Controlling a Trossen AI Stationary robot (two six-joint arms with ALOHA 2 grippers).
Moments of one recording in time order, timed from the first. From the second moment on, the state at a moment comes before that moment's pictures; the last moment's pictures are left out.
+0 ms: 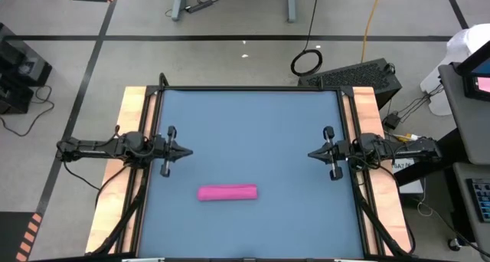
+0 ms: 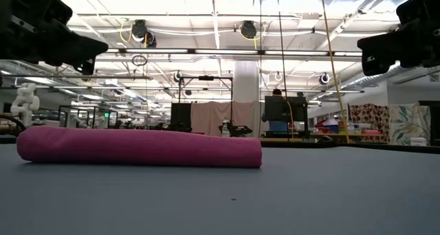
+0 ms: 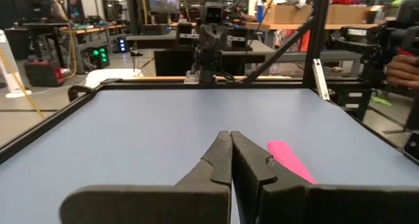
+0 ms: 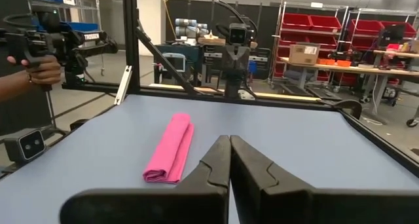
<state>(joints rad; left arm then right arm) -0.03 0.04 0.00 0.01 0.03 0.01 0.08 0.00 0.01 0.02 -0.02 -0.04</state>
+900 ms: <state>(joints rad) -0.12 0.04 0.00 0.03 0.05 0.06 0.08 0.00 0.01 0.02 -0.02 -0.04</state>
